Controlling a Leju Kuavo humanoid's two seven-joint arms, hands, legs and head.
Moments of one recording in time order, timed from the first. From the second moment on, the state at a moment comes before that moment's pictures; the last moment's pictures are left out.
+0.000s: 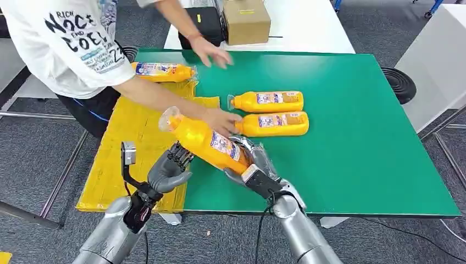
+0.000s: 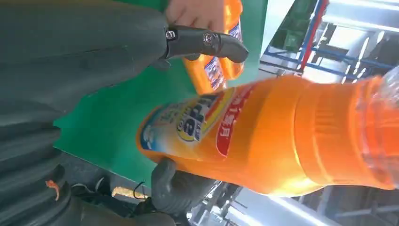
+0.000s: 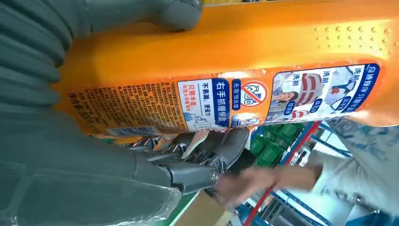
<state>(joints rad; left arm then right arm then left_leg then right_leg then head) -0.34 -0.04 -0.36 -1.00 0.49 -0.60 -0.26 -0.33 0.17 0.27 -0.99 0.49 0.01 -0.70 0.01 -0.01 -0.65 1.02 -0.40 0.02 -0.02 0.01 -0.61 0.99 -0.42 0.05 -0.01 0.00</state>
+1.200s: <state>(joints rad) -0.37 -0.09 -0.38 -0.96 0.54 -0.50 -0.33 -0.36 0.22 0.38 -0.83 0.40 0.08 -0.70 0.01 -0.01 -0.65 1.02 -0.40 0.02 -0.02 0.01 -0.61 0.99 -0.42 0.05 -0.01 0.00</state>
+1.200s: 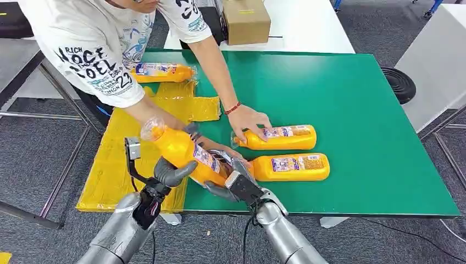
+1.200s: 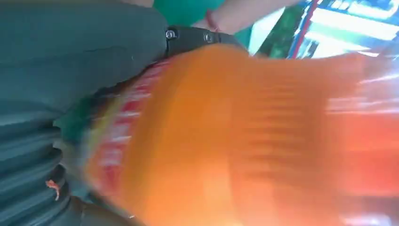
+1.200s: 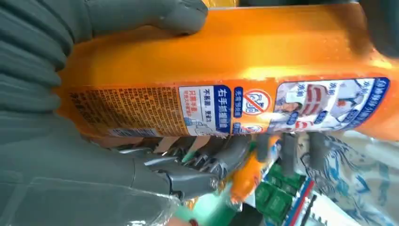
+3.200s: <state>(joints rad) -0.52 0.01 -0.31 -1.01 -0.42 0.29 -0.46 -0.26 0.19 0.34 -1.02 0.48 -0.03 -0.69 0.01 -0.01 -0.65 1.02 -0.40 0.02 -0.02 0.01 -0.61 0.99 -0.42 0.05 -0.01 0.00</state>
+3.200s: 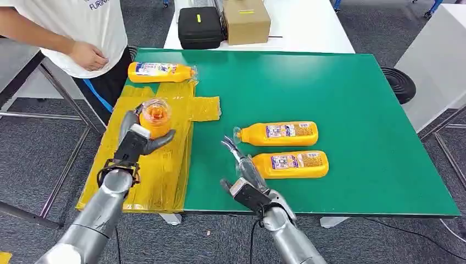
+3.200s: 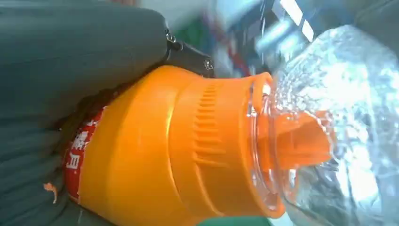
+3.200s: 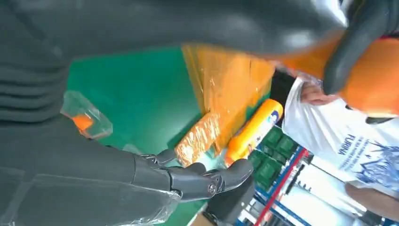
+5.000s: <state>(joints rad) -0.77 0.20 -0.69 -0.57 -1.02 -0.22 -0.37 -0.13 0.16 0.14 -1.41 0.45 0.04 -0.66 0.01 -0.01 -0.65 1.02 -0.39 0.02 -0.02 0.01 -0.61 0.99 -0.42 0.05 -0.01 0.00</state>
